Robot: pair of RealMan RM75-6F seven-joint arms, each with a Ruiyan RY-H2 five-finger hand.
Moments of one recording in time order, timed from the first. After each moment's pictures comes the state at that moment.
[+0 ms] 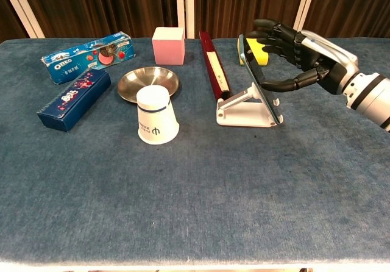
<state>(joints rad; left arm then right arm) -0.11 -1.10 -0.04 -1.67 1.43 1.42 0.18 0.70 -1.97 -0.03 -0.36 -1.65 1.38 1.45</state>
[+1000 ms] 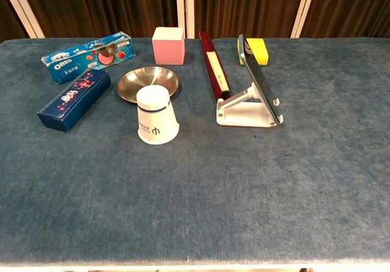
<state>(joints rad) -0.10 -1.19 -0.04 -1.53 1.46 1.46 0.07 0.19 -1.02 -0.04 -1.77 -1.33 1.49 0.11</state>
